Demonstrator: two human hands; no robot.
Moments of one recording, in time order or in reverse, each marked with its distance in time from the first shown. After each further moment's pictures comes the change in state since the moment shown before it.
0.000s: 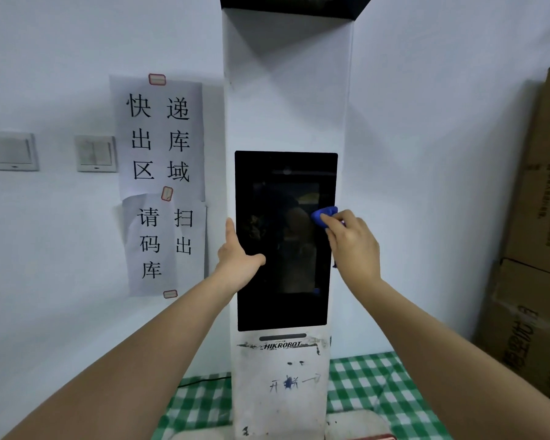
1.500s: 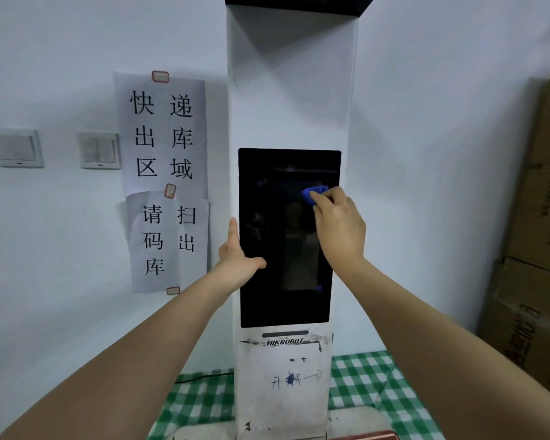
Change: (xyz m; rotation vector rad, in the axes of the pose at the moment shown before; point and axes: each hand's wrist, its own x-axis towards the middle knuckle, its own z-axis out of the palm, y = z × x) left_hand -0.001 -0.010 -0.008 0.027 -0.076 -0.017; right_hand 0.031 -0.037 -0.010 0.102 0.042 0.085
